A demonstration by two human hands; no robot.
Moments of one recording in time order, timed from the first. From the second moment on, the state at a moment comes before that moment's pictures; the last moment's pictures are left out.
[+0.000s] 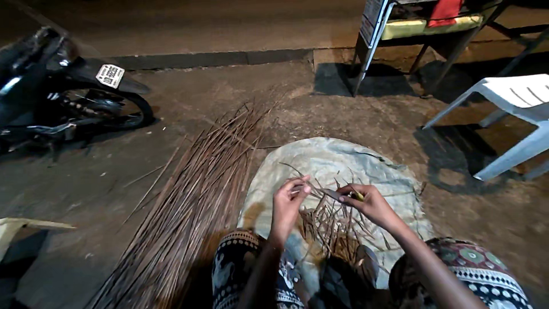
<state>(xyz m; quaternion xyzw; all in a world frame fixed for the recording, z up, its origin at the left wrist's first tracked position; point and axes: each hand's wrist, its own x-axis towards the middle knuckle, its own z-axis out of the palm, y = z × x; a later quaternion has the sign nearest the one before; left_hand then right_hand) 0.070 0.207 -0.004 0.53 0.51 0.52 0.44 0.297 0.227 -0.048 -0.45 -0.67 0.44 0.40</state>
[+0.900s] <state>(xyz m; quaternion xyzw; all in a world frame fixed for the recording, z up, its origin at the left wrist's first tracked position) 0.098 0.193 -0.011 0.45 0.50 0.58 0.46 0.244 0.195 -0.026 -0.60 -0.74 0.23 0.22</state>
